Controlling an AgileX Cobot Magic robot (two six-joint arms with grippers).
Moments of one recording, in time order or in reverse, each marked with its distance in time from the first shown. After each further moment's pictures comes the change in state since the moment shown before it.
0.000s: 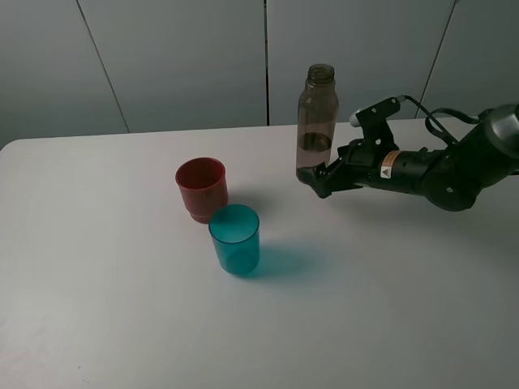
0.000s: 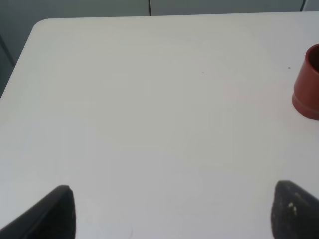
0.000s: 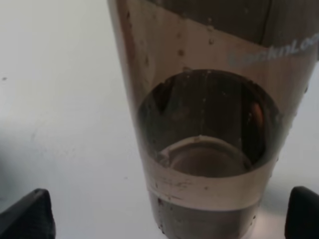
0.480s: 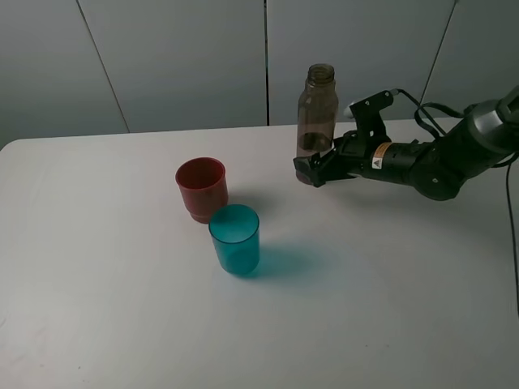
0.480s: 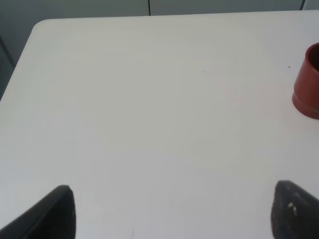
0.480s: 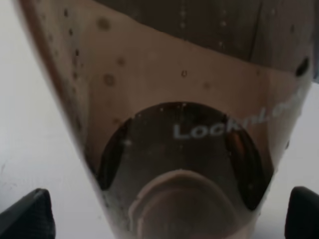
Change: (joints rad) left arm 0.000 0.000 0.000 0.000 0.000 0.006; right arm 0.000 0.057 -0.102 0.006 0.008 0.018
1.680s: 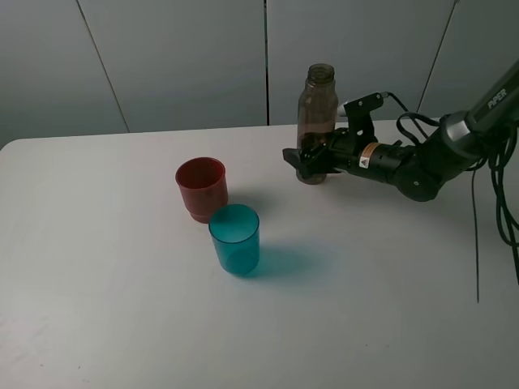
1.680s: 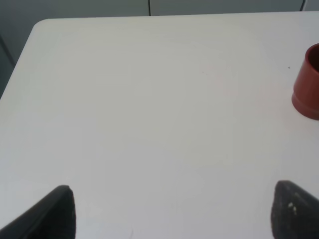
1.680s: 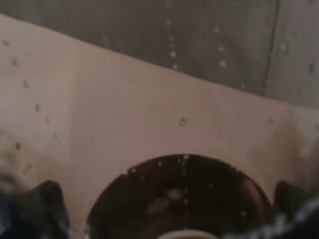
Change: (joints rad) left arm 0.000 0.000 0.000 0.000 0.000 -0.004; right arm 0.000 0.120 -0.109 -0.013 -0.129 0.042
